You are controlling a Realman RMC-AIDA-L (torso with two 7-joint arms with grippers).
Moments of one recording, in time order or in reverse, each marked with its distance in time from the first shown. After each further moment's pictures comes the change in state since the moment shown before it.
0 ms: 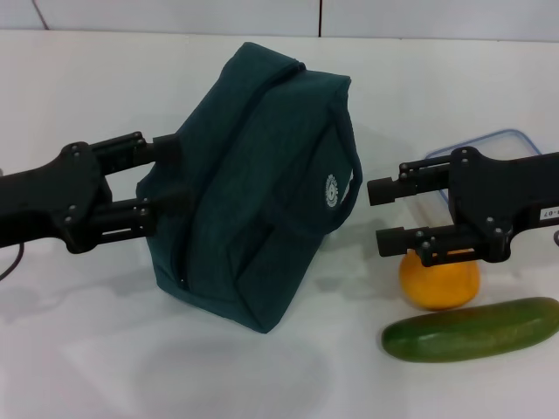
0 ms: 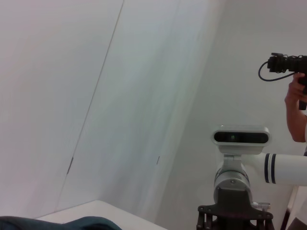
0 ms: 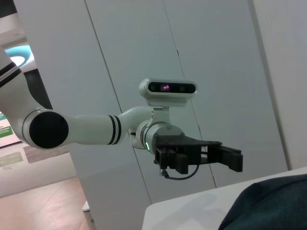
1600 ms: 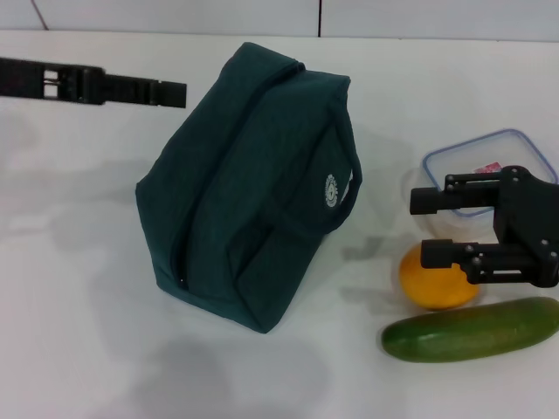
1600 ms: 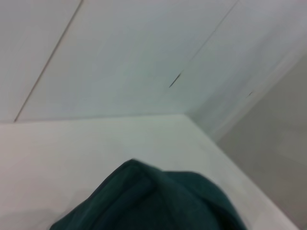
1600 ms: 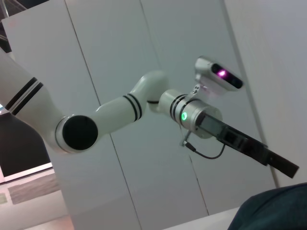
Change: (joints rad) left arm -0.260 0.079 -0.070 0.294 0.385 -0.115 -0.812; right arm -0.129 -0.008 0.013 -0.001 0.095 -0.053 -0.042
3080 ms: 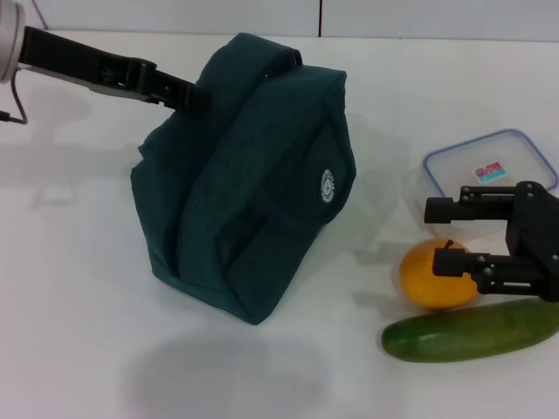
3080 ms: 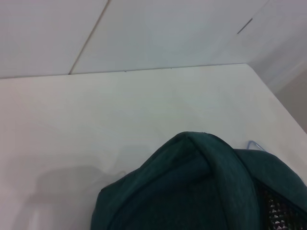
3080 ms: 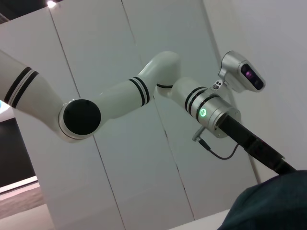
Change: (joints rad) left arm -0.188 0.004 0.039 -0.103 0.281 -0.106 -0.094; right arm -0.051 0.005 0.023 0.033 0.000 0.004 -0.052
